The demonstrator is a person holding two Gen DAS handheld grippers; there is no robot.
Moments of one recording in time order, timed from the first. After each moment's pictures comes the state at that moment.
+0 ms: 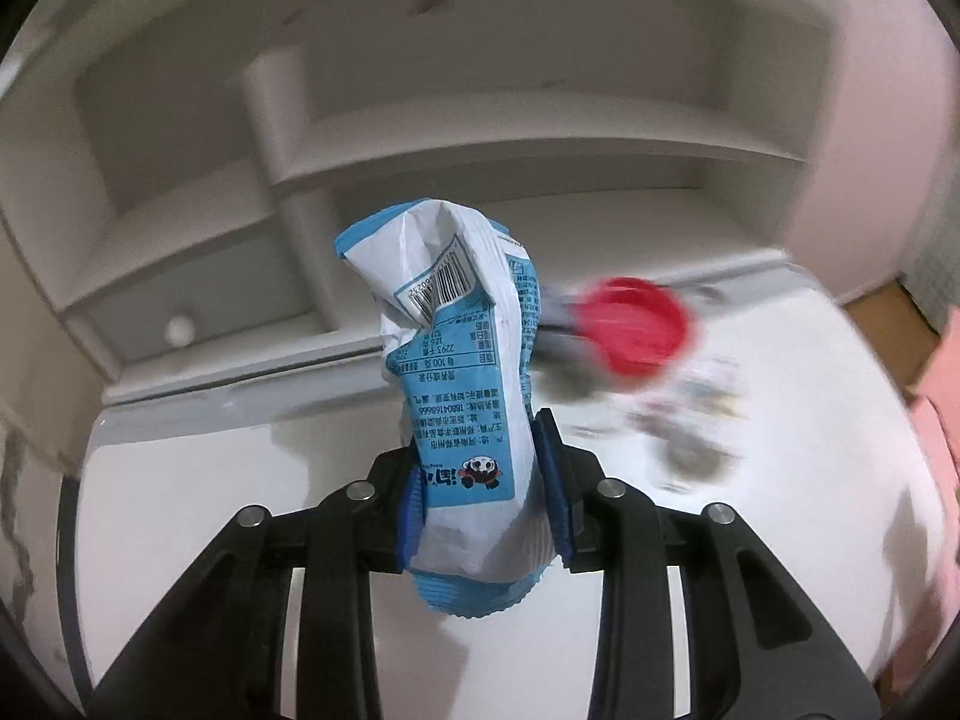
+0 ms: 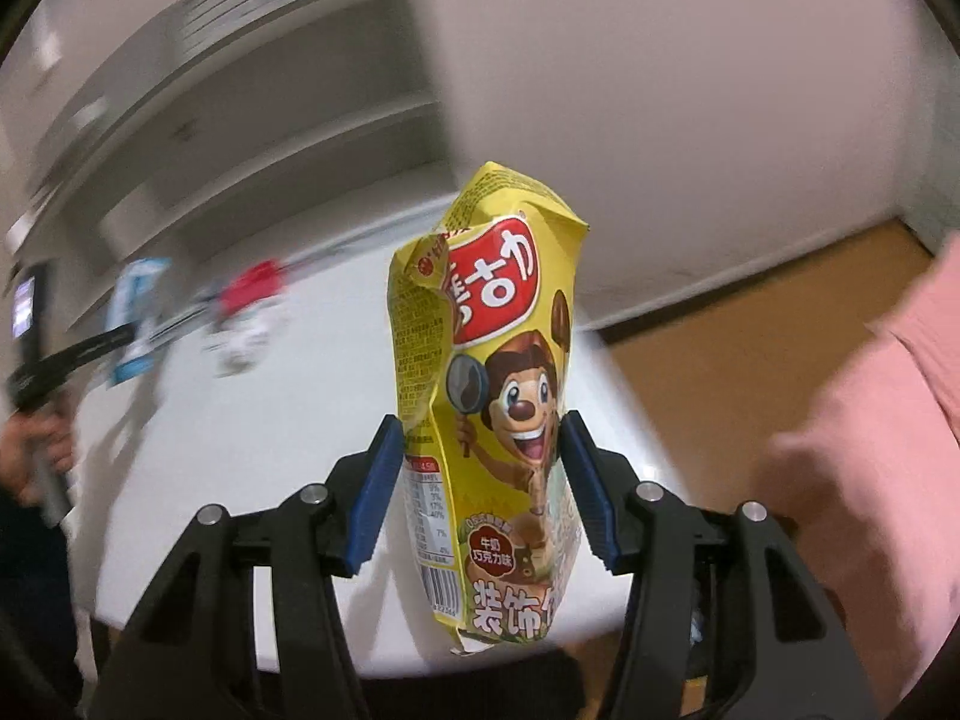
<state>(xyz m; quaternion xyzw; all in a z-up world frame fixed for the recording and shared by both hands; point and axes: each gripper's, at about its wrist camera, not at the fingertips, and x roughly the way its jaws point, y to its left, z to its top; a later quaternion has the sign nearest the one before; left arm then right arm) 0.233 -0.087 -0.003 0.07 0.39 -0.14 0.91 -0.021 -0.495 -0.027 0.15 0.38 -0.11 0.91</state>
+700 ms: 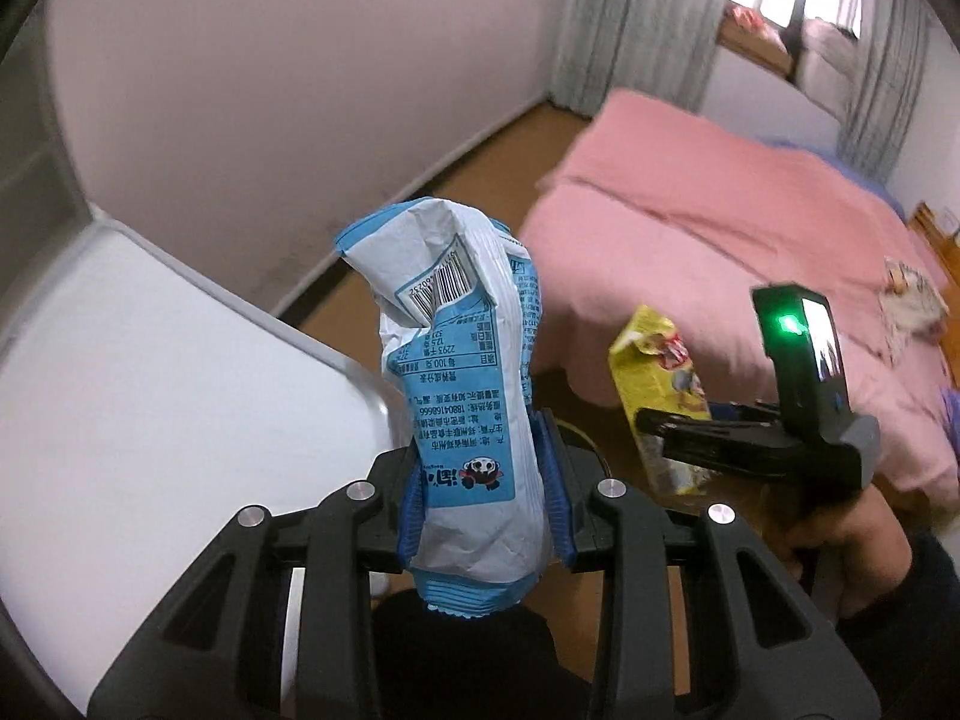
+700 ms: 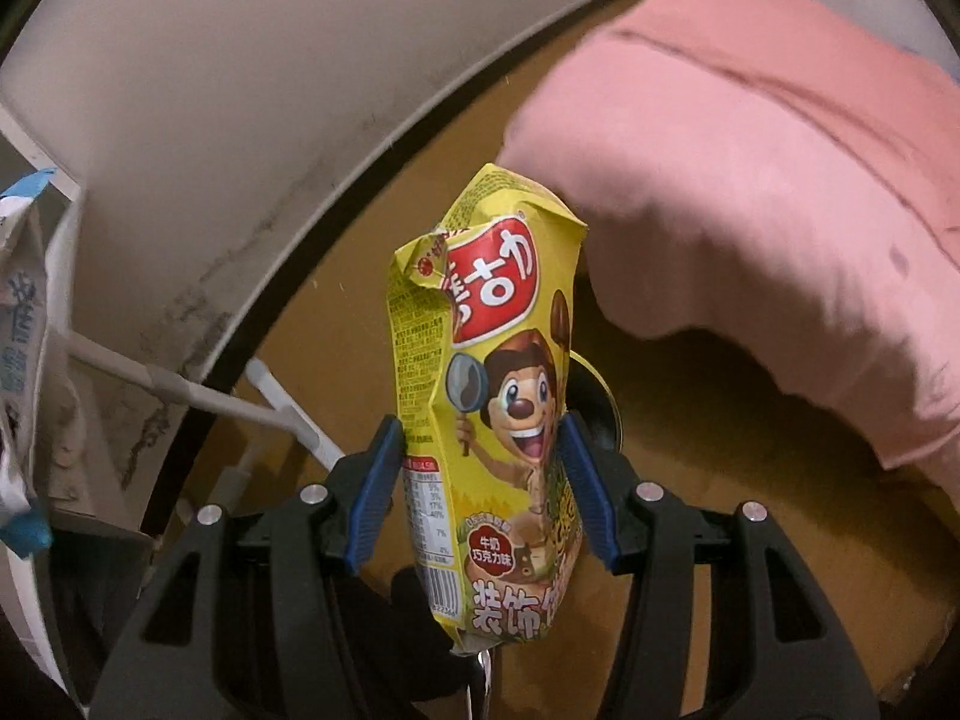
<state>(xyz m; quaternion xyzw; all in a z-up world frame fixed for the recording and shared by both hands) -0.046 -0.458 -0.063 0.21 0.39 -0.53 0.73 -0.189 -0.670 -0.203 0.34 0.46 -0.32 0.75</state>
